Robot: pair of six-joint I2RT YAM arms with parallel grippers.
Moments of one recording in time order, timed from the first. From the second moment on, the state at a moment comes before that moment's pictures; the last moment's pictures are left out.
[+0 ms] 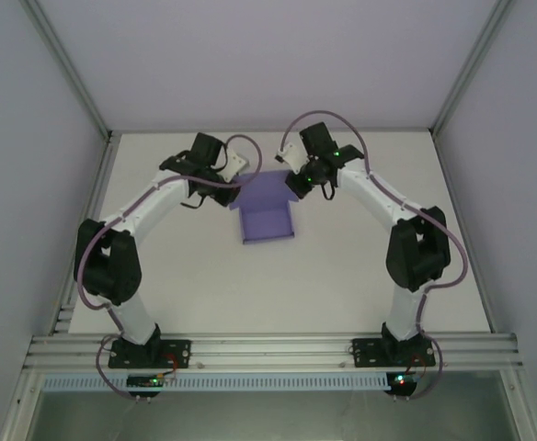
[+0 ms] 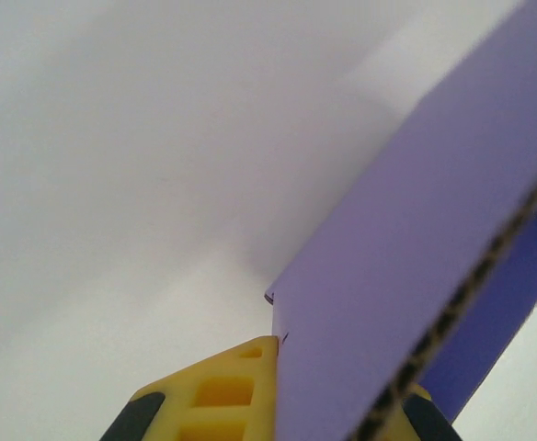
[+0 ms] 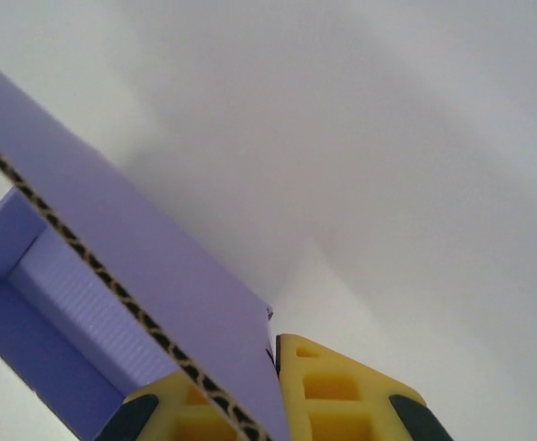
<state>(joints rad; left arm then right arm) -0.43 1.73 1.49 -0.72 0.17 0.15 0.48 1.83 1.62 -0.70 -0.15 -0.29</state>
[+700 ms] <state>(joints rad) -0.51 1.90 1.52 -0.45 -0.17 -0.67 0.59 1.93 1.54 -0.34 0.27 0.61</state>
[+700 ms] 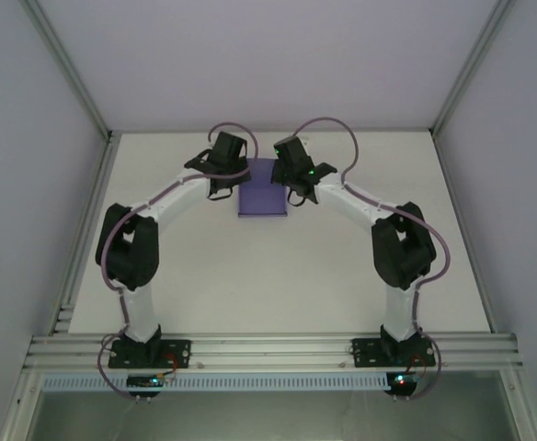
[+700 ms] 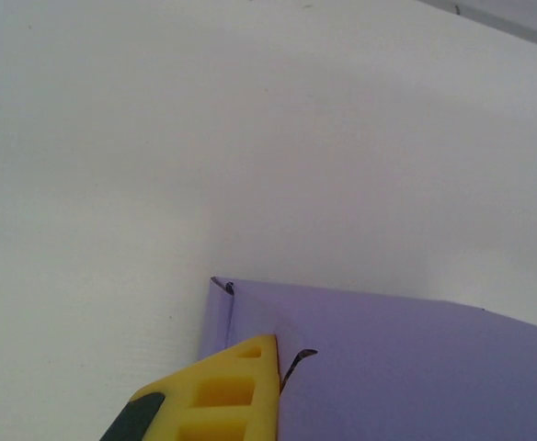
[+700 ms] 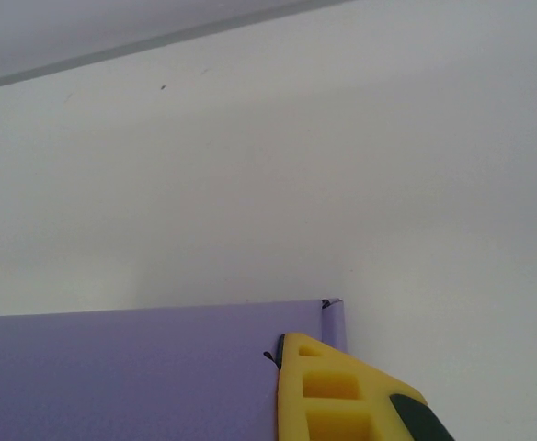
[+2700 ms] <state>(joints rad) -0.28 1.93 1.49 -0.45 0.28 -0.45 0.76 1.86 0.91 0.54 0.47 0.14</state>
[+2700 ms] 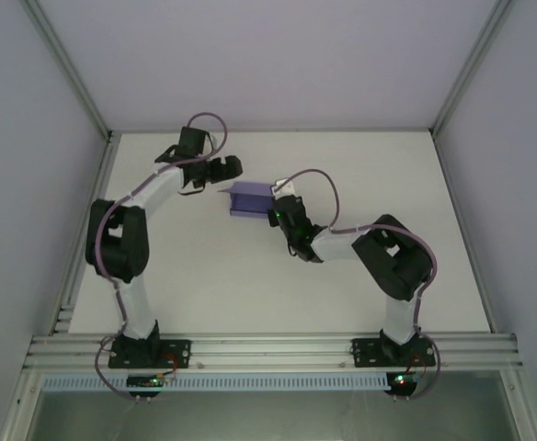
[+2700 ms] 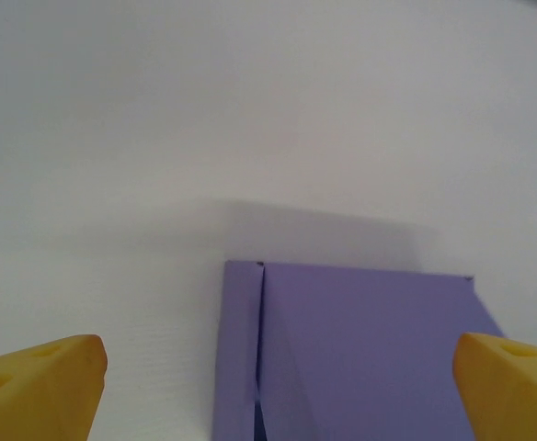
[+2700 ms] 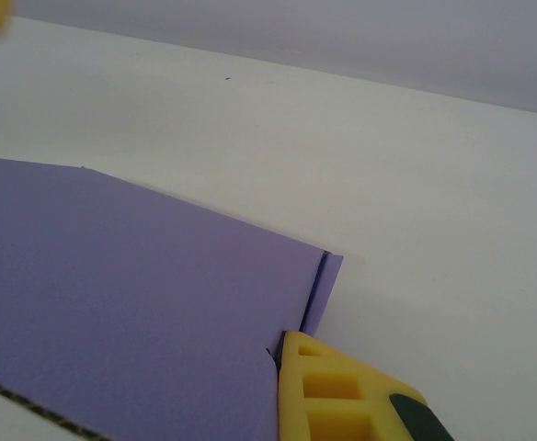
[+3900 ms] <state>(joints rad) -0.31 1.99 1.13 0.12 0.50 -0.59 0.55 1.53 0.88 0.03 -0.01 0.33</state>
